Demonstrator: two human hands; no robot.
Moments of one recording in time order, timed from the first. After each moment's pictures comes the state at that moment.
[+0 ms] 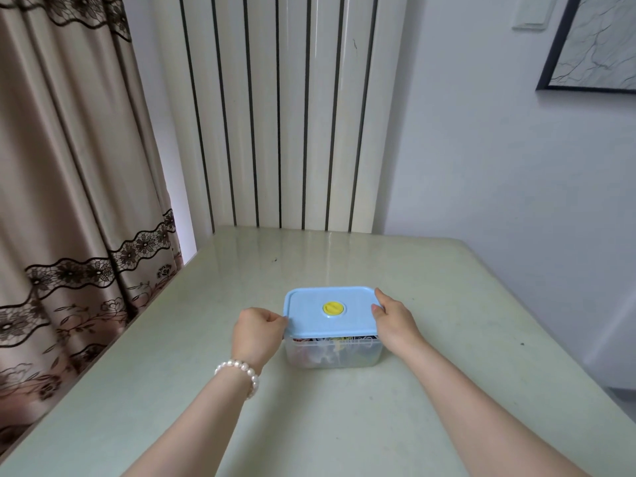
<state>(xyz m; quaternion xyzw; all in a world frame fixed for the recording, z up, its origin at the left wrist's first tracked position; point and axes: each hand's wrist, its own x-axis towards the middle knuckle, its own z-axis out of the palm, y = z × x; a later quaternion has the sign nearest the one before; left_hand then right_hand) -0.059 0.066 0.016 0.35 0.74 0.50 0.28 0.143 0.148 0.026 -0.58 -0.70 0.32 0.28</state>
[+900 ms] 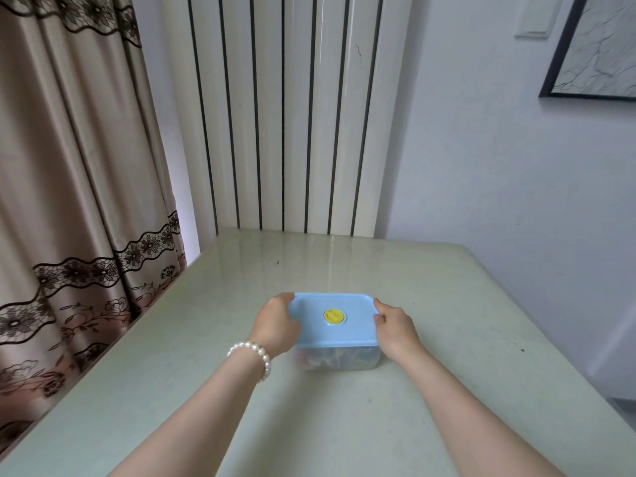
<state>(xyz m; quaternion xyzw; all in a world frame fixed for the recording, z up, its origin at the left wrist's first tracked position) -0.039 0.071 0.045 0.48 0.76 0.38 0.24 0.144 0.147 0.022 -0.60 -0.70 0.28 0.26</state>
